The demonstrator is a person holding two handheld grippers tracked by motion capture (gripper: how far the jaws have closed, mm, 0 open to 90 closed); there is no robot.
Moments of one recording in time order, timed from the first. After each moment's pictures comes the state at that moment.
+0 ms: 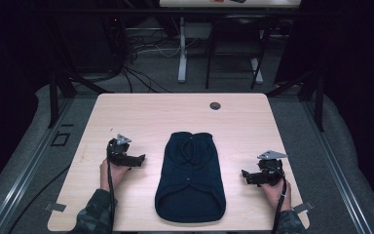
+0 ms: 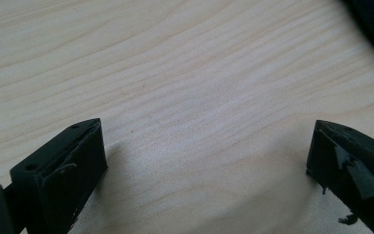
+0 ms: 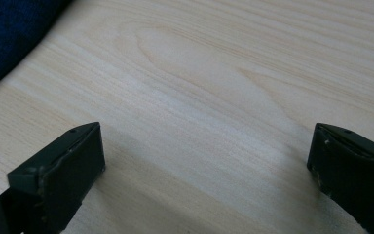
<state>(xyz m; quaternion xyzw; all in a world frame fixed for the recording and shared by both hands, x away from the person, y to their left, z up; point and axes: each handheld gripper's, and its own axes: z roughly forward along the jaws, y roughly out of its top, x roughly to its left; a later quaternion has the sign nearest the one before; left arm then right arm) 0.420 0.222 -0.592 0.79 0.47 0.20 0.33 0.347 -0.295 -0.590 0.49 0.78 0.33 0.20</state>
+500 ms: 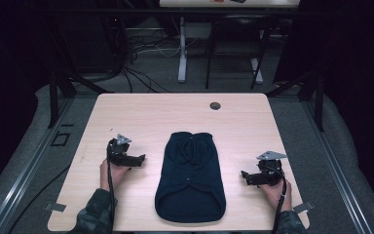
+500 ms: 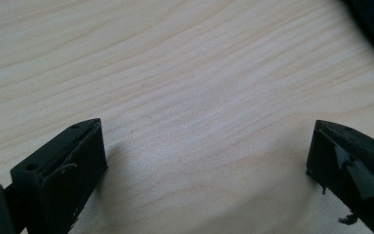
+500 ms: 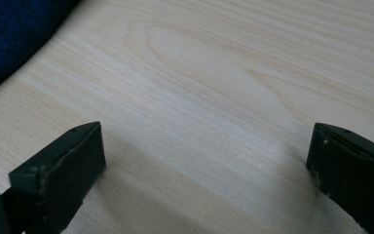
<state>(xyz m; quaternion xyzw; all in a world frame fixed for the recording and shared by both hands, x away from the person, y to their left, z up) 0.420 0.222 -0.591 0.80 0.47 0.20 0.33 0.347 -0.294 -0.590 0.48 0.79 0.33 0.20</state>
